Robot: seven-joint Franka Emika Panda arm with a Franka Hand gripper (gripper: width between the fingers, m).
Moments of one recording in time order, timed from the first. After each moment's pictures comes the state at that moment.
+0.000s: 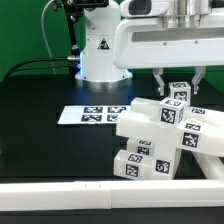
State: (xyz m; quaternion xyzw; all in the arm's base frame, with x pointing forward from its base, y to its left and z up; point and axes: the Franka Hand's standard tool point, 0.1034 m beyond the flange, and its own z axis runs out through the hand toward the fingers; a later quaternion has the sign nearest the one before) arm 0.559 0.096 0.119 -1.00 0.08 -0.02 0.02
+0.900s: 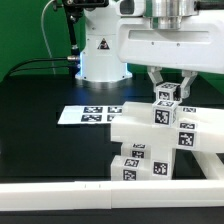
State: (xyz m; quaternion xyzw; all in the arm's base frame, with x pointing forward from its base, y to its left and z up) arm 0.561 0.085 0.118 -0.89 0.46 -0.01 0.03
